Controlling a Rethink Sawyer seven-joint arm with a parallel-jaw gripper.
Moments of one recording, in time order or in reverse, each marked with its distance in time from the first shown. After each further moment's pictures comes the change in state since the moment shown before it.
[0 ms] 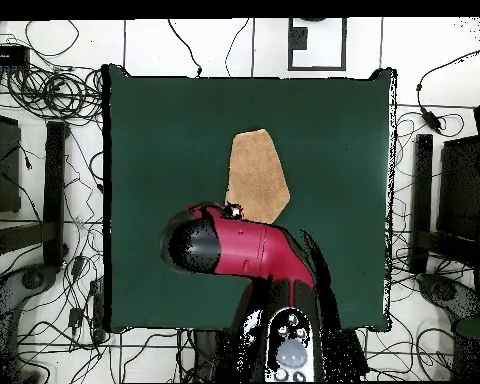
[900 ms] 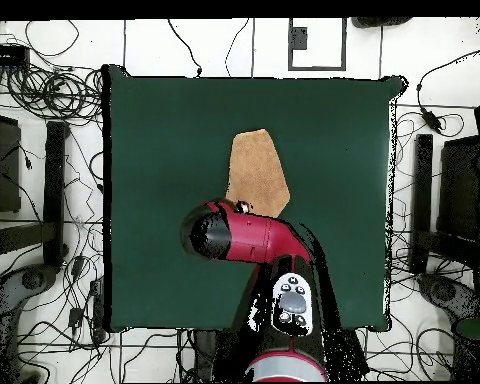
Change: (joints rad) arm -0.020 0.182 -0.016 -0.047 0.004 -0.124 0.000
